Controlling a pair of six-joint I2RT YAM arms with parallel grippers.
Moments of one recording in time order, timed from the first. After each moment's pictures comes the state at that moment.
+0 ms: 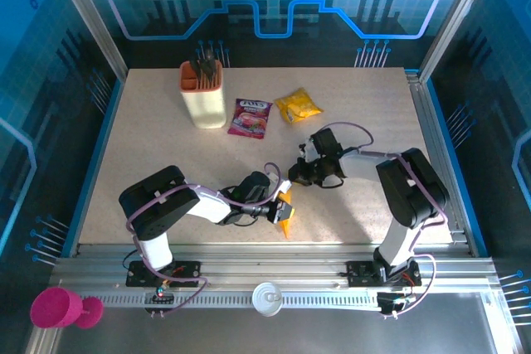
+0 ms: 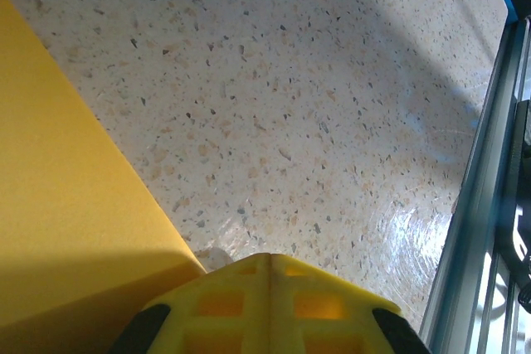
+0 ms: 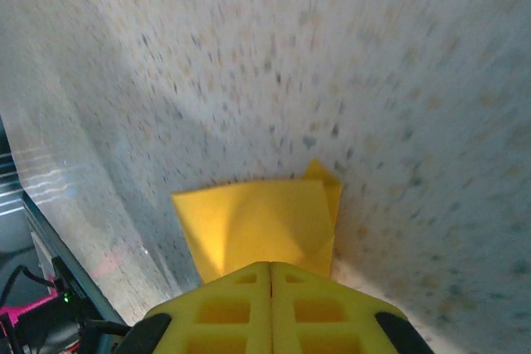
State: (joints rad) left arm -0.86 1.79 0.59 0.51 0.41 -0.56; right arm 0.45 1.76 0.86 -0.17 -0.60 0.65
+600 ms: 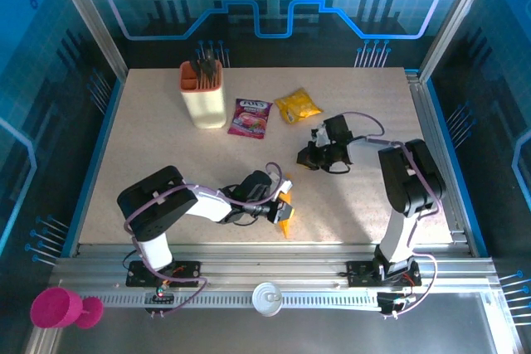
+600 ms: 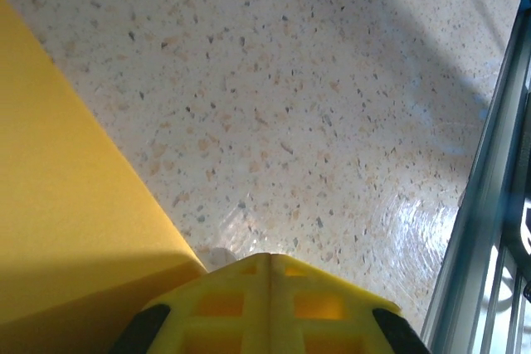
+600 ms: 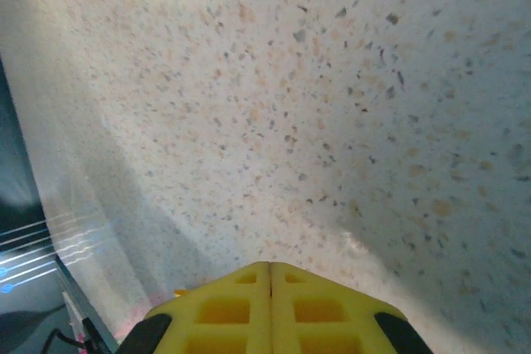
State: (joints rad) left arm -0.86 1.77 0.61 0.43 0.41 -0.54; right arm 0.30 1.82 0.97 -0.18 -0.63 0.64
